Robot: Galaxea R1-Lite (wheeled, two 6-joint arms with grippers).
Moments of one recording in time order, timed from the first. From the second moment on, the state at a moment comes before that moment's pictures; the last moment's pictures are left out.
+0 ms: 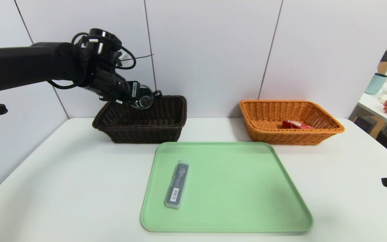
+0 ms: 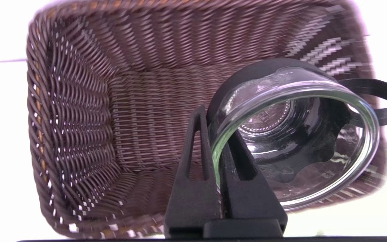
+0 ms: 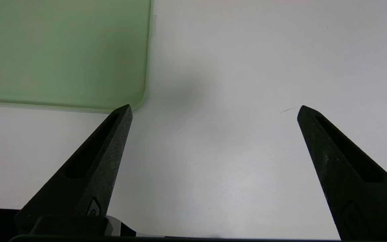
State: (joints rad) left arm -0.24 2.08 -1.97 0.49 0.04 -0.13; right arm 0.23 1.09 -1.13 0.85 -0.15 0.09
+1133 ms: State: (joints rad) left arm -0.19 2.25 -1.98 0.39 0.08 -0.13; right arm 0.22 1.07 -1.11 0.84 -0.15 0.09
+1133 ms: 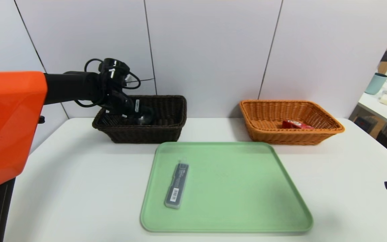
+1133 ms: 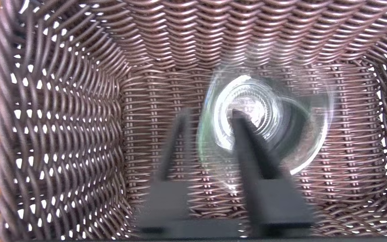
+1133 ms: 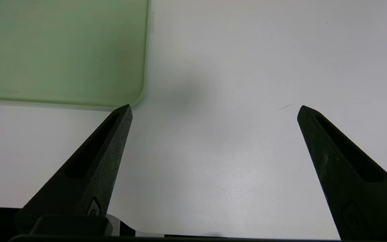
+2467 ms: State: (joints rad) left arm -0.49 1.83 -1.96 0.83 0.11 -0.08; right arm 0.22 1.07 -1.07 0.84 -0.15 0.13
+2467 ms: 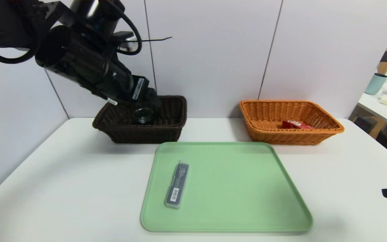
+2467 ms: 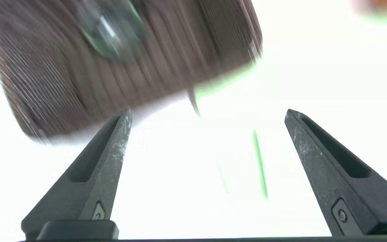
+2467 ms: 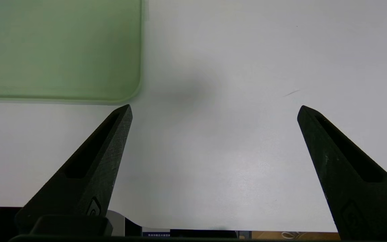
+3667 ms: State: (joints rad) left arm -0.76 2.04 -1.97 1.08 0.11 -0.35; right arm 0.22 1.16 -1.07 0.81 -0.15 0.15
